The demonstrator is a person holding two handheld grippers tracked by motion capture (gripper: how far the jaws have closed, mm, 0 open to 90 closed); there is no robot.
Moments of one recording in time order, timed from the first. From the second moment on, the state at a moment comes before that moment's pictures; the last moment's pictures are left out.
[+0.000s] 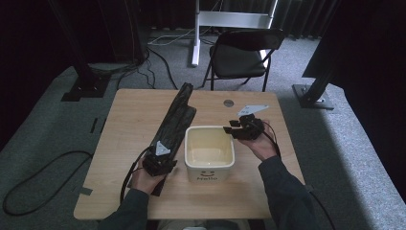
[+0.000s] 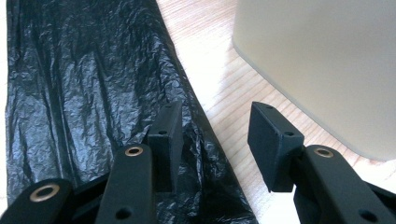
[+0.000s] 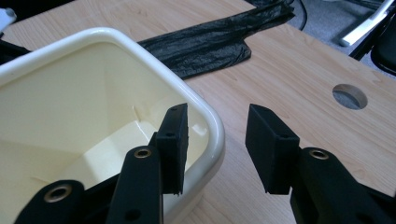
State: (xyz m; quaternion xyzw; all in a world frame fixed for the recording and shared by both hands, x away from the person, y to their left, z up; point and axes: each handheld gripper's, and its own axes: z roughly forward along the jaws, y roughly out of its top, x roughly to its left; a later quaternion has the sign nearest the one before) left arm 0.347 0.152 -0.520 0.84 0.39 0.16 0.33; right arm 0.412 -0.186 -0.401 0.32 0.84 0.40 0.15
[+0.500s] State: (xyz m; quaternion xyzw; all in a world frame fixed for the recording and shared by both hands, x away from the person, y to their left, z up) left arm 0.347 0.149 -0.521 0.85 0.39 0.16 0.33; right arm 0.426 -0.168 -0.417 0.33 0.87 0.35 0.14
